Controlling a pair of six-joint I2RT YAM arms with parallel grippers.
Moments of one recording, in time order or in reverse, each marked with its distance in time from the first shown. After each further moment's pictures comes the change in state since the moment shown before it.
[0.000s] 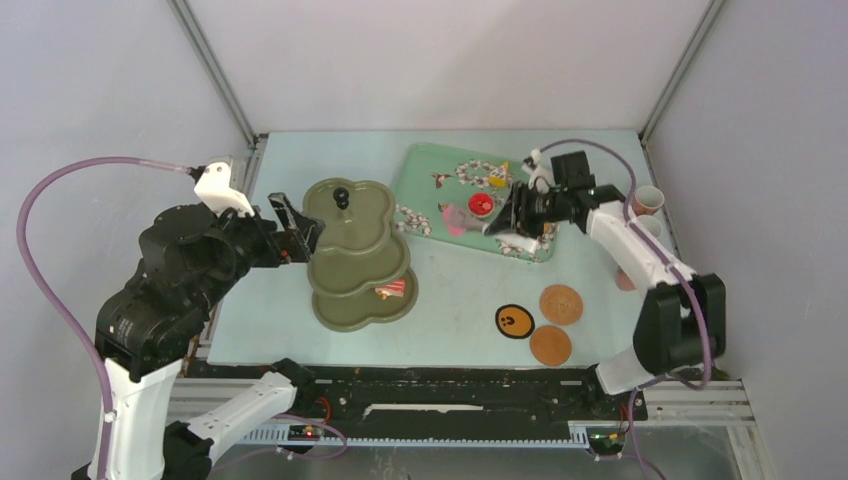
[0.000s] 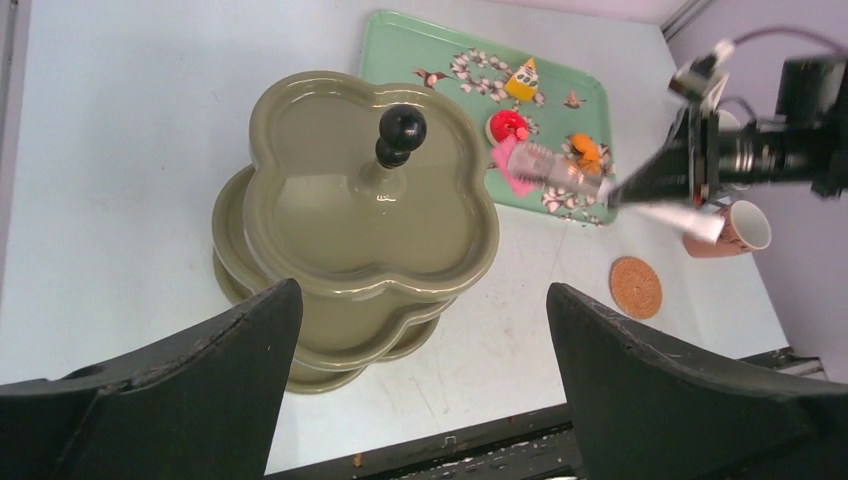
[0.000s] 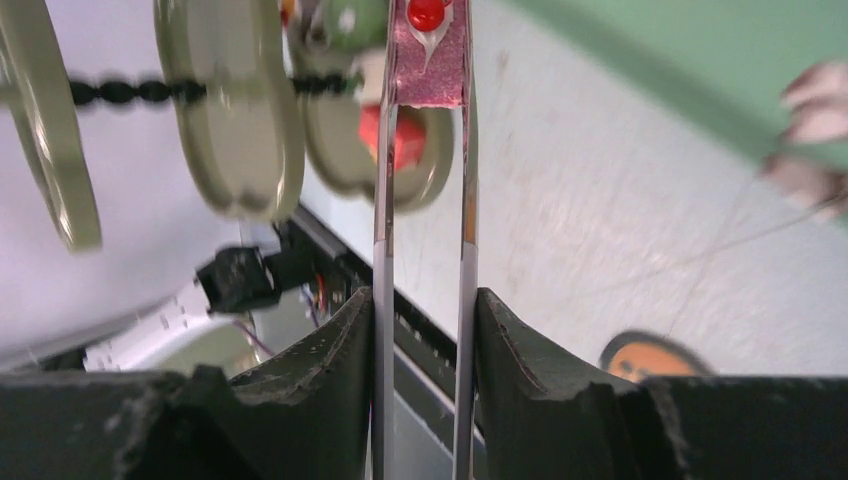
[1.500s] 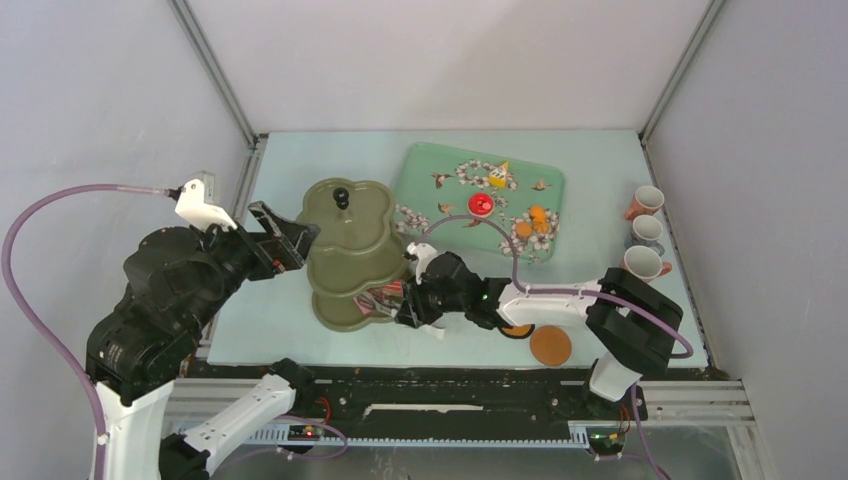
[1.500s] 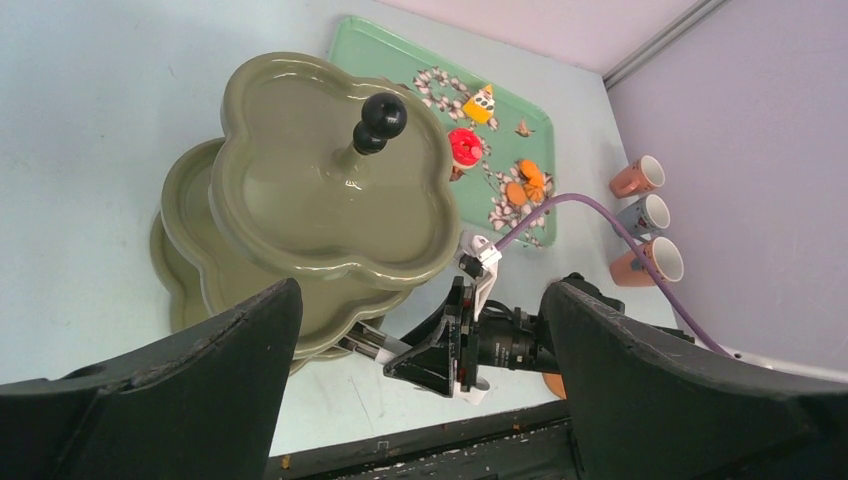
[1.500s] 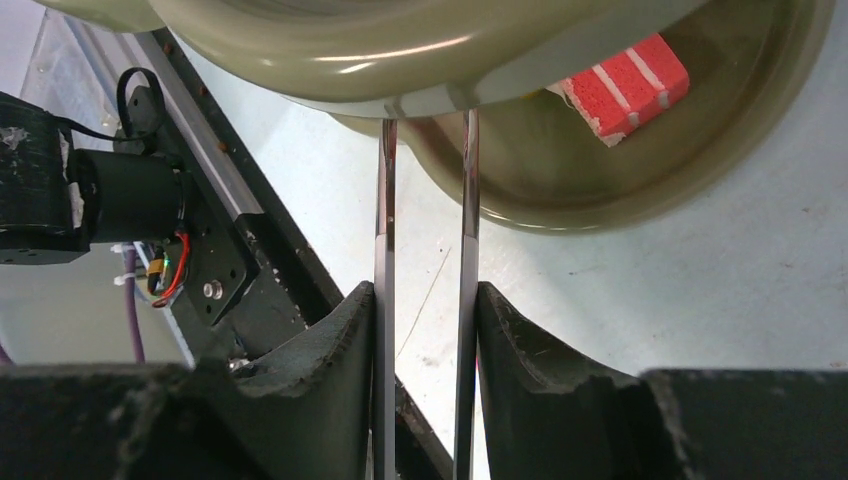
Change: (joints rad) left arm 0.000 -0.099 -0.069 0.032 0.000 -0.178; right arm 0.832 0.066 -0.411 0.769 0.537 0.086
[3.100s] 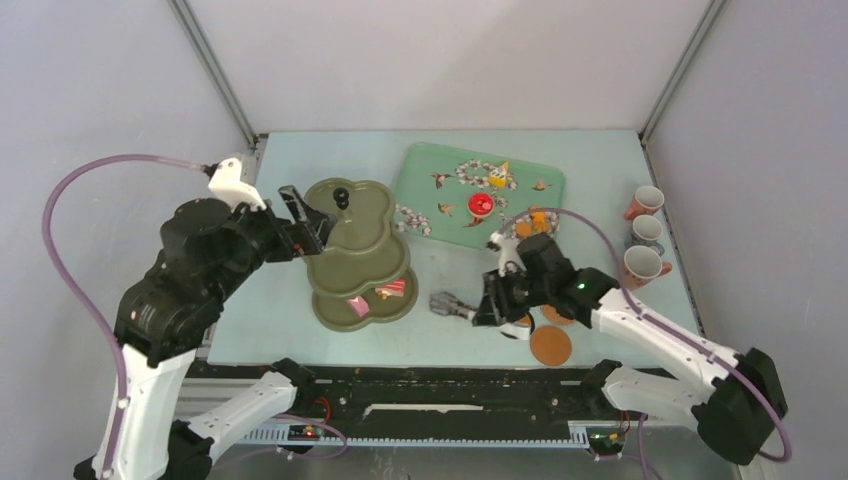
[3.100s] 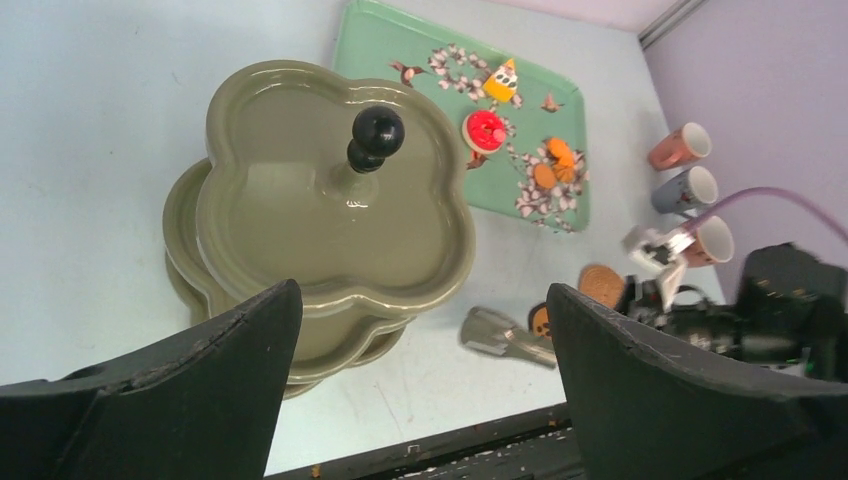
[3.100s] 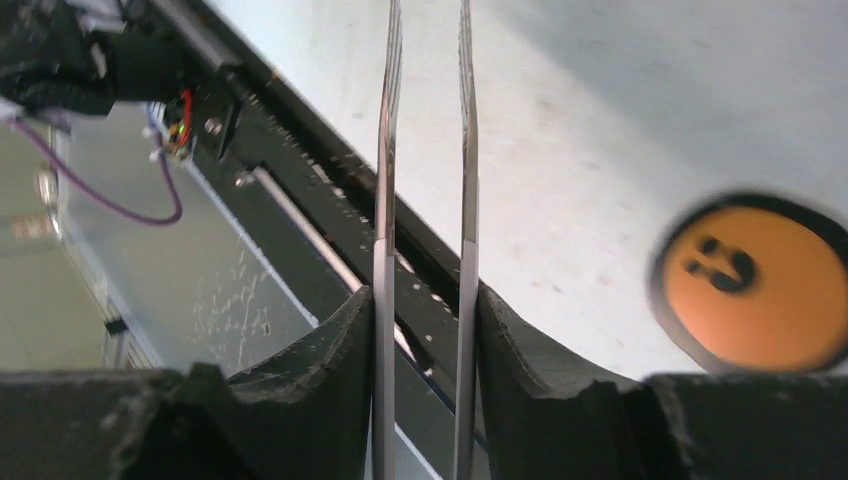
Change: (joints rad) left arm 0.000 0.081 -0.019 0.049 0.022 0.074; right arm -0.293 -0.557 -0.135 -0.624 -0.282 -0.134
